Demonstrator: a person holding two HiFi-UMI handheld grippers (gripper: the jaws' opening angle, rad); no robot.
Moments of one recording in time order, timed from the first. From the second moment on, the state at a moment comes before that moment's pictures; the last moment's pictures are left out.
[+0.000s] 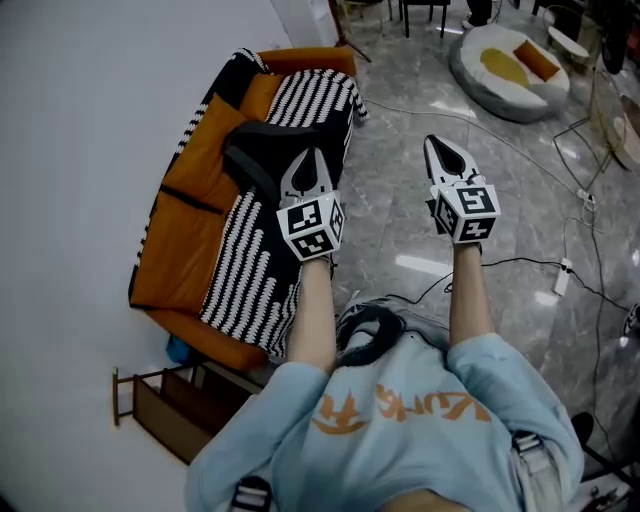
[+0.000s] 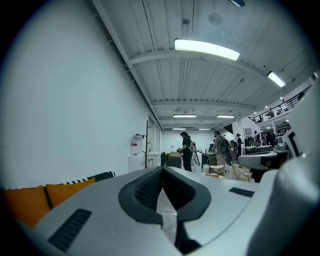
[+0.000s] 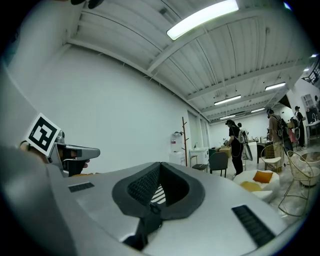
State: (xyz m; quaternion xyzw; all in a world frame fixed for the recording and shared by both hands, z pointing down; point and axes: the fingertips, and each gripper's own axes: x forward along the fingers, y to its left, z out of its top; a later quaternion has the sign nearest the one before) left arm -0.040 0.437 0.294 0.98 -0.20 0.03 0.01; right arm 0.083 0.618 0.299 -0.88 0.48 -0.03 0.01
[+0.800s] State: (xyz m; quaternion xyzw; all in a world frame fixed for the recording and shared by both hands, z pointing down) left arm 0.019 0.318 0.331 0.97 -0.22 0.04 0.04; right arm 0.161 0.504 0.325 -0.87 0.49 -0.06 0.01
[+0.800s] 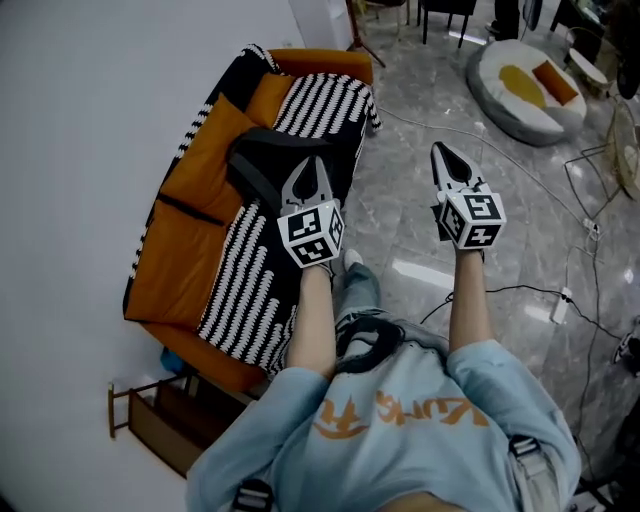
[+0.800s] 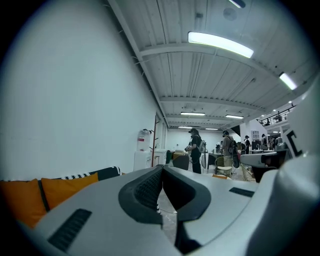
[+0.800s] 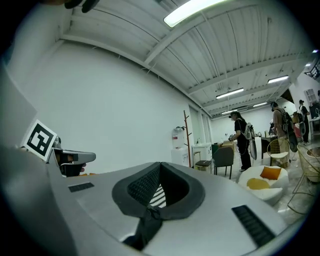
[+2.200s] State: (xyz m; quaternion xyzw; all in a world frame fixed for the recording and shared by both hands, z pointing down) left arm -0.028 -0.105 0.449 0.85 -0.47 0.02 0.24; right arm 0.186 0.022 0.372 -0.71 0.69 -0.10 -0.14
